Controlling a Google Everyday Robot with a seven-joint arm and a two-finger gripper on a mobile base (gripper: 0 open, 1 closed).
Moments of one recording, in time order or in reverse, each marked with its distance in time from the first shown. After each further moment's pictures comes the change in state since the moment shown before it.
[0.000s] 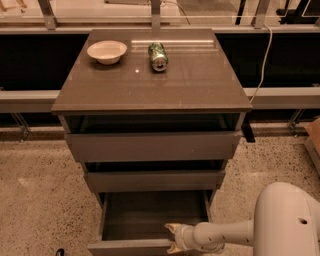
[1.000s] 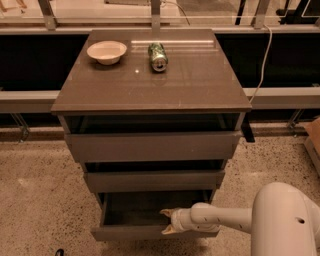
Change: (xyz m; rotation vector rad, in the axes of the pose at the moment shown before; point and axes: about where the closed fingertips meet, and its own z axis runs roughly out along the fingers) arm -0.013 -0.063 0.012 -0.008 -0.078 0.000
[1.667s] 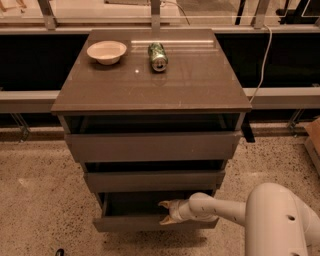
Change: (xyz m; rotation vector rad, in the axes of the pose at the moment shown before) arm 0.004 -0.036 0.016 -0.011 -0.042 0.010
